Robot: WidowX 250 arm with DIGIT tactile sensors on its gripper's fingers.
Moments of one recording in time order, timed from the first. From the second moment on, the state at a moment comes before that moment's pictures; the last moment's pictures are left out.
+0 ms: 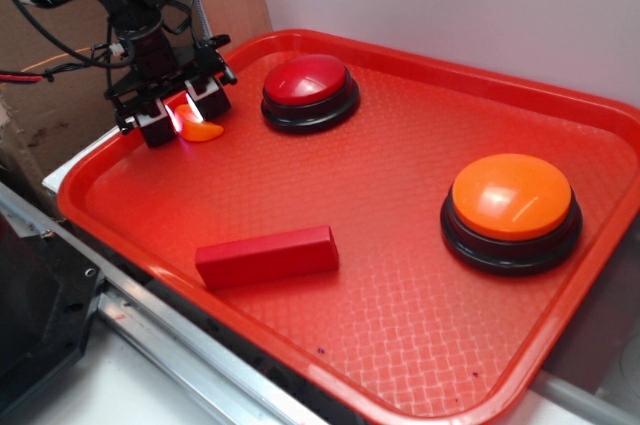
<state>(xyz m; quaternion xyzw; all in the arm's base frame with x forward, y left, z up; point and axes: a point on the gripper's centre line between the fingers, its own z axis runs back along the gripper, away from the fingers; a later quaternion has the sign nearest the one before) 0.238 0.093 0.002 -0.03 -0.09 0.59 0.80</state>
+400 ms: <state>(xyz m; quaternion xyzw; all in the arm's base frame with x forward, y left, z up) 0.241 0.094 0.002 -0.03 -0.09 0.59 0.80</state>
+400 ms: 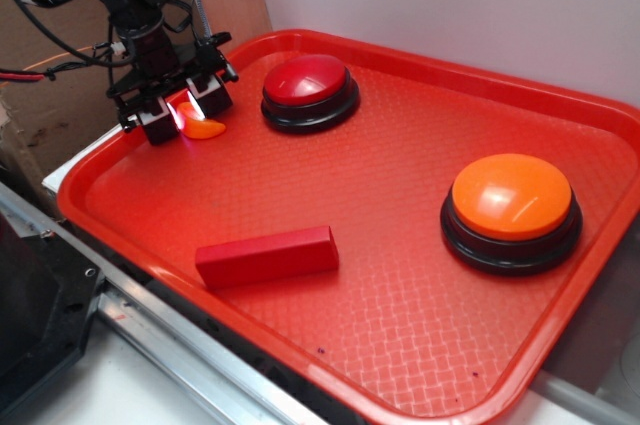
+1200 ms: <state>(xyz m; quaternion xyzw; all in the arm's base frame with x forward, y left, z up) 0.224 0.069 0.049 0.00 -0.05 0.49 0.87</state>
